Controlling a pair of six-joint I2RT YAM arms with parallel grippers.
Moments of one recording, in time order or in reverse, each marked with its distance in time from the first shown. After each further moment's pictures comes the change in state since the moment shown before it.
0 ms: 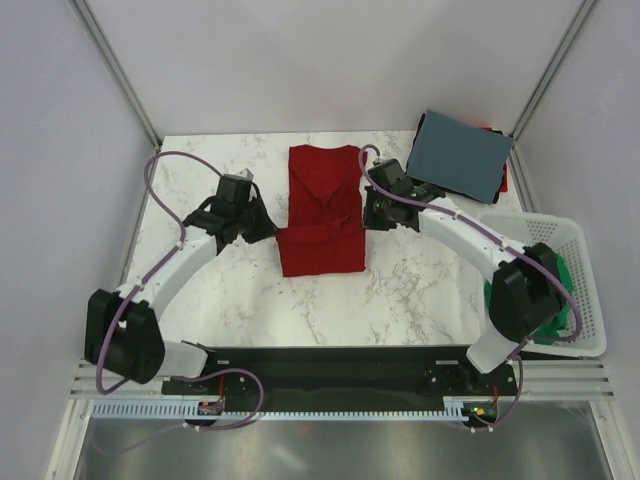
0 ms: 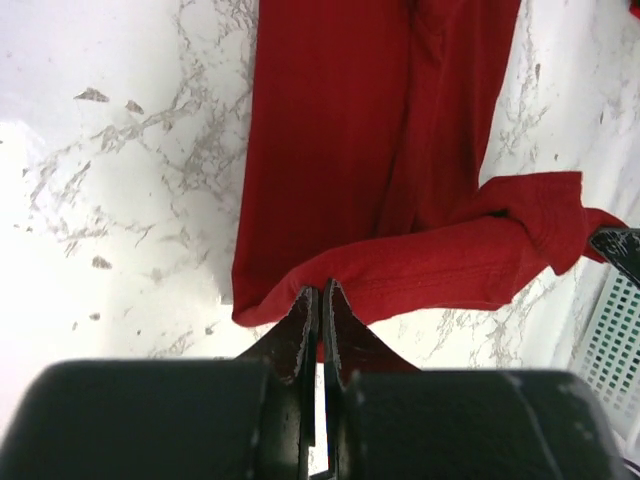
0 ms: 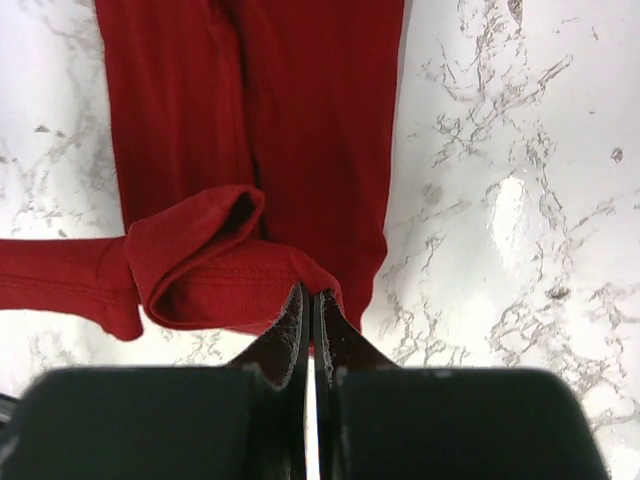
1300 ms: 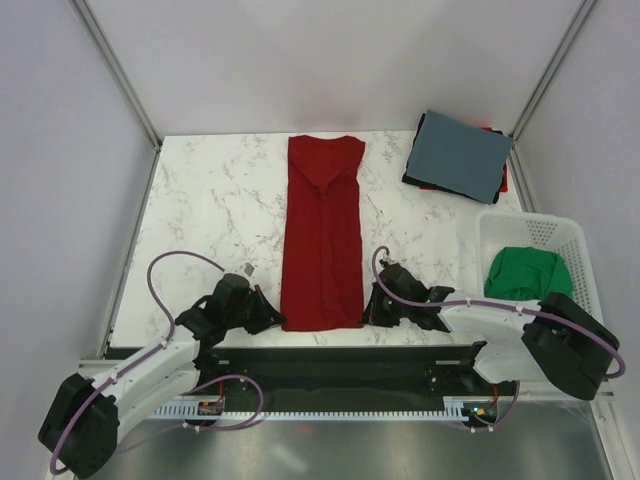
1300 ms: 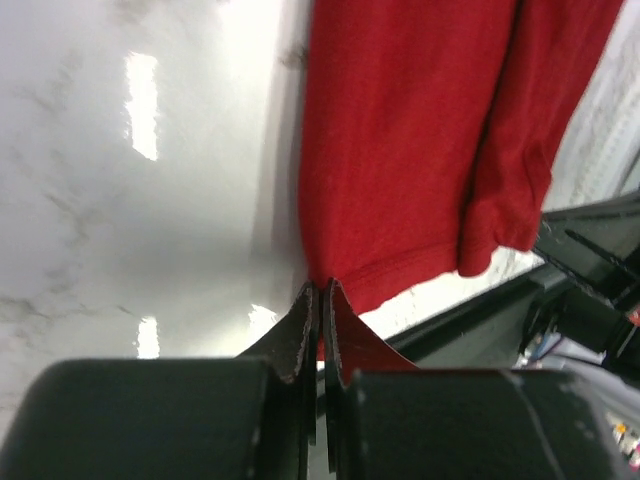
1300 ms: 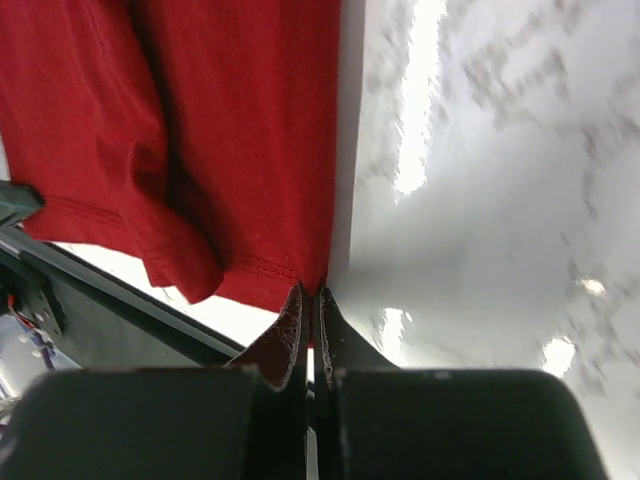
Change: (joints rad) left arm -0.190 -0.536 -0.827 0.278 0.126 -0.308; right arm 0.294 -0.331 -0.874 0.533 -0.152 0.372
